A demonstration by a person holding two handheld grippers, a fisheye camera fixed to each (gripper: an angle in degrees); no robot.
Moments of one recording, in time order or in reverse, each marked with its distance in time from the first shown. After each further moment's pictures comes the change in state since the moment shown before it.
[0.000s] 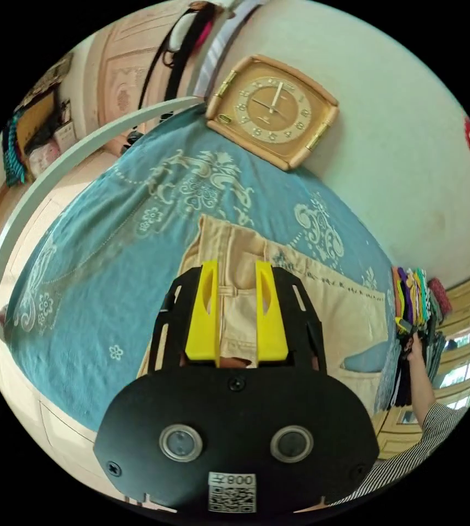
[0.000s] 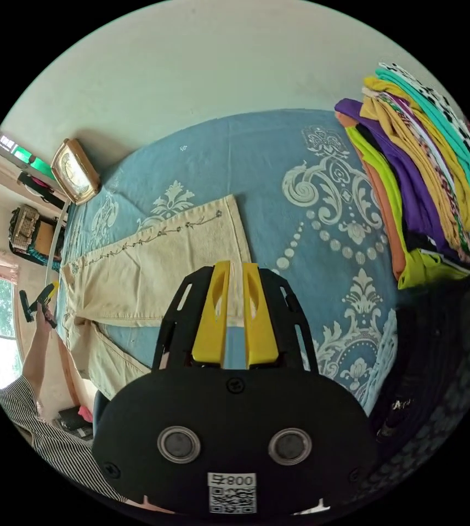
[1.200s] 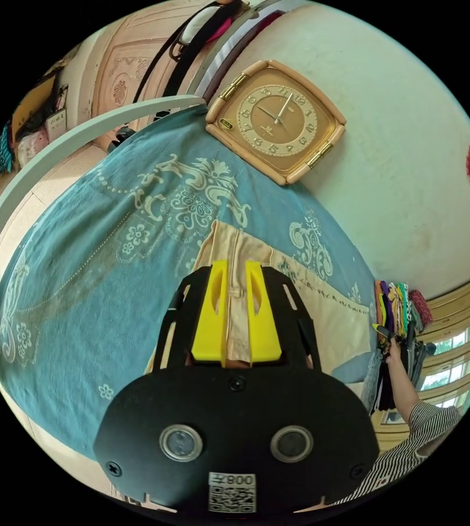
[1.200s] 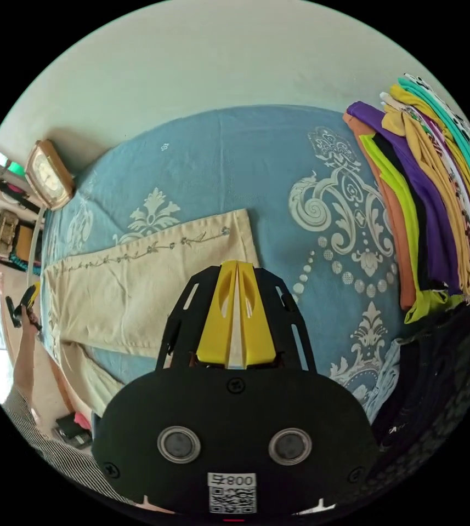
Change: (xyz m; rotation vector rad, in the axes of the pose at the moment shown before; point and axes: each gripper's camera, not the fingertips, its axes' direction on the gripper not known) left arm -0.121 0.003 -0.003 -0.001 0.142 0.016; right arm -0.010 -0.002 0.074 -0.028 0.080 0.005
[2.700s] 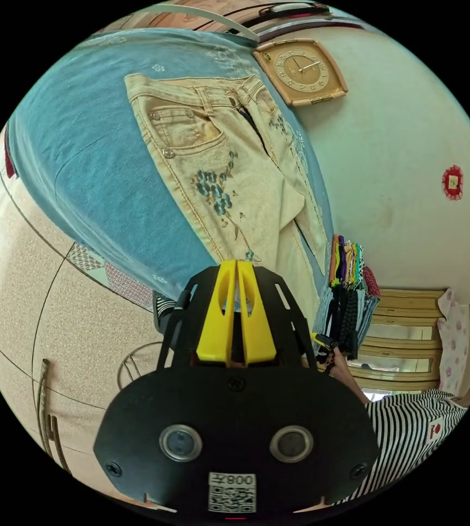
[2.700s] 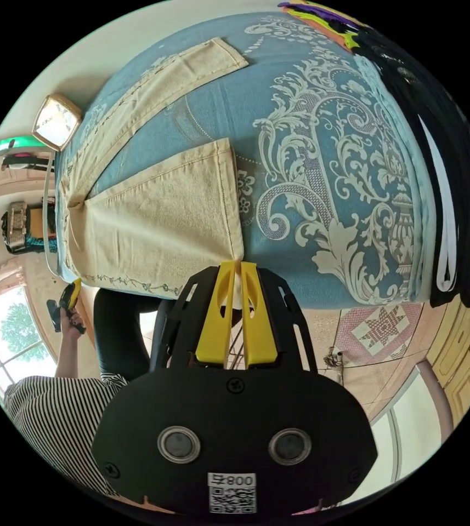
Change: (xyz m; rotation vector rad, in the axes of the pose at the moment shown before) left arm -0.104 0.317 -0.045 -0.187 0.233 -0.266; right arm 0.066 0.380 0.216 -0.334 -0.118 0.184
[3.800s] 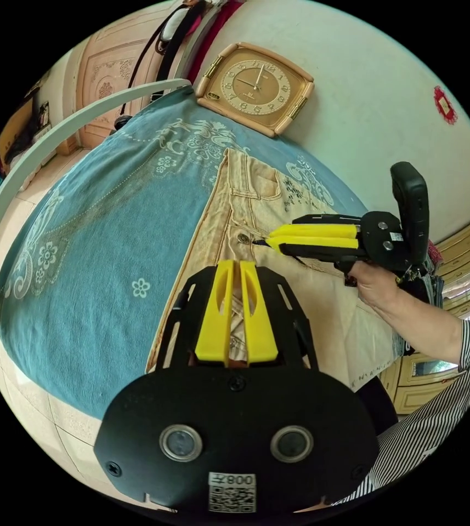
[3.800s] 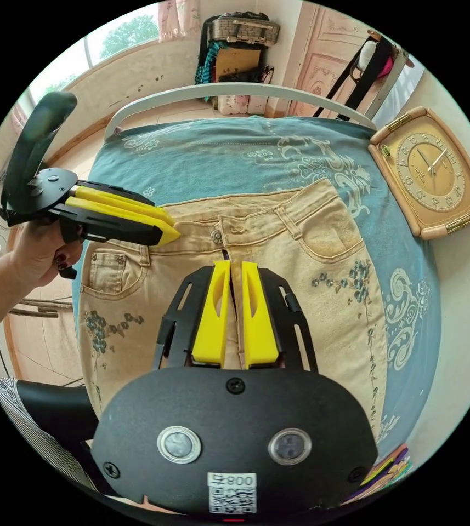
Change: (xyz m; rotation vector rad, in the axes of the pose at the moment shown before) left arm 0.030 -0.138 -0.024 0.100 -0.327 0.415; right arm -0.525 -0.101 0.406 0.176 0.289 -1.399
